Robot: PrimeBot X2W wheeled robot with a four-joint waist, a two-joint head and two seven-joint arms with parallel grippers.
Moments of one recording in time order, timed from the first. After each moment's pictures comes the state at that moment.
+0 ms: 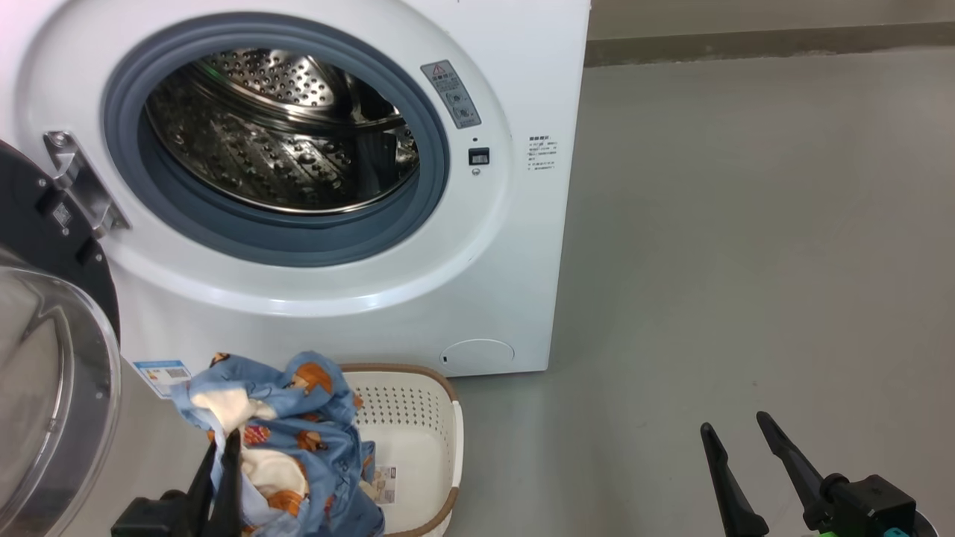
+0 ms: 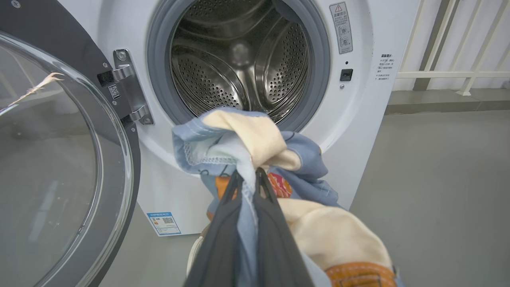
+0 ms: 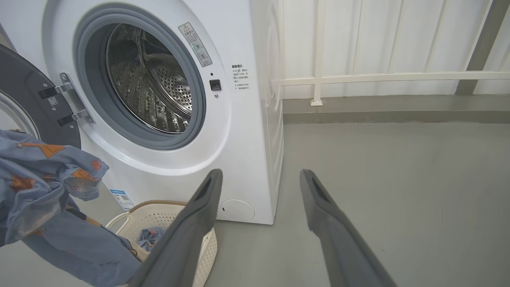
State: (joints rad) left arm 0.07 0.22 -0.23 0.00 -0.29 0.14 -0.11; right arm 0.18 -0.04 0.01 -0.14 0.18 0.12 -0.09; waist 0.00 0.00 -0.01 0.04
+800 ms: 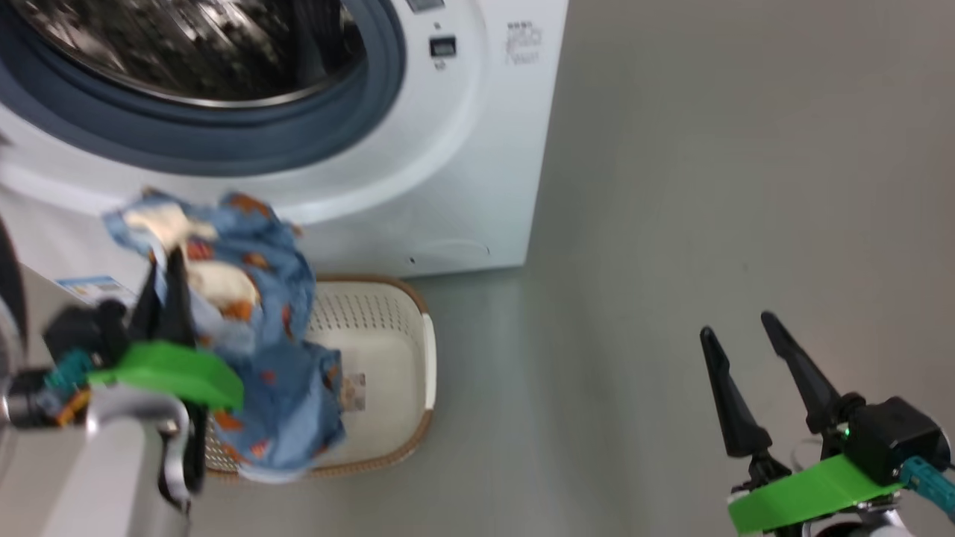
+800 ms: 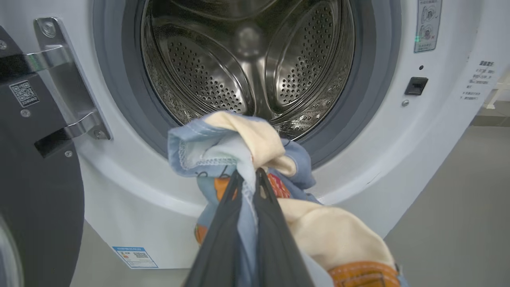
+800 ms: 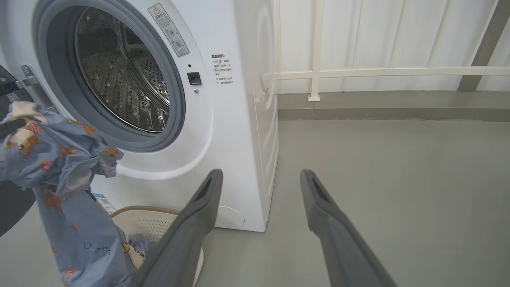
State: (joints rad) left arm -0.41 0.19 -0.18 0.36 -0.36 0.09 -0.16; right arm 0.02 -0.07 0.02 -0.19 0.18 0.12 -0.10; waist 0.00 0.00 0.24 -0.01
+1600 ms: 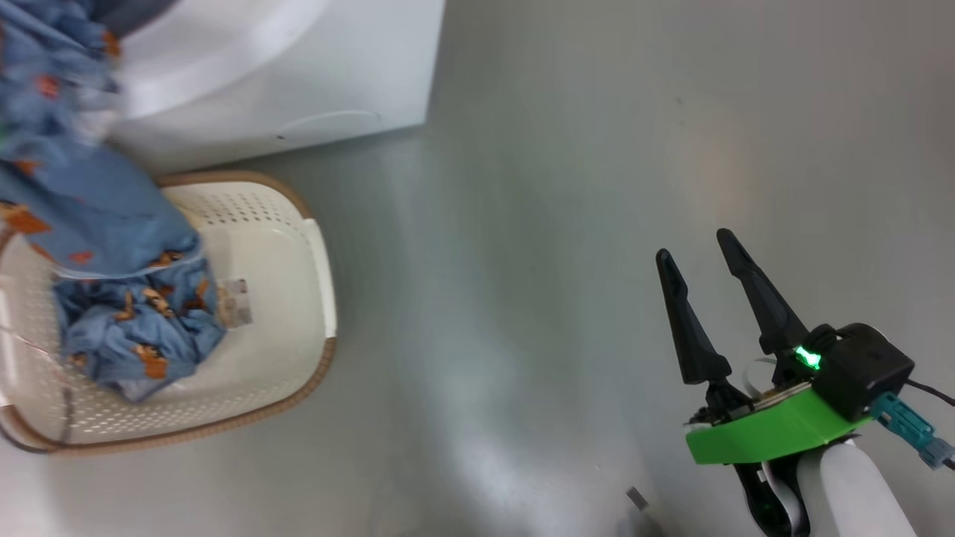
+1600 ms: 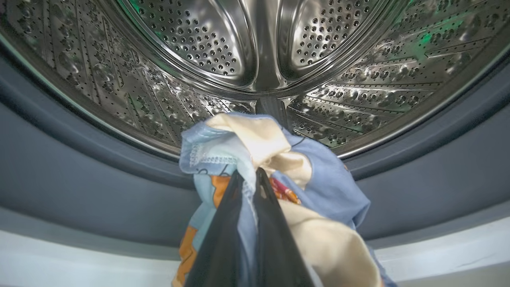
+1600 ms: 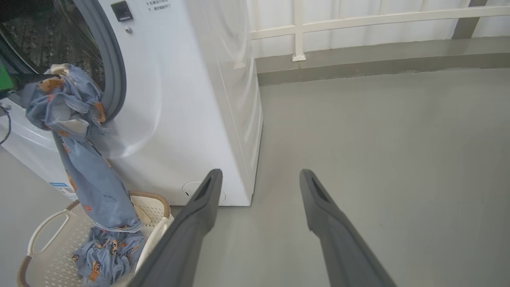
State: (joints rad) left arm -1.08 0.38 -0.11 0.75 -0.44 -0.04 0.08; right arm -0.20 -0.08 0.13 -0.07 0.25 0.12 -0.22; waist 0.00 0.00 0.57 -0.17
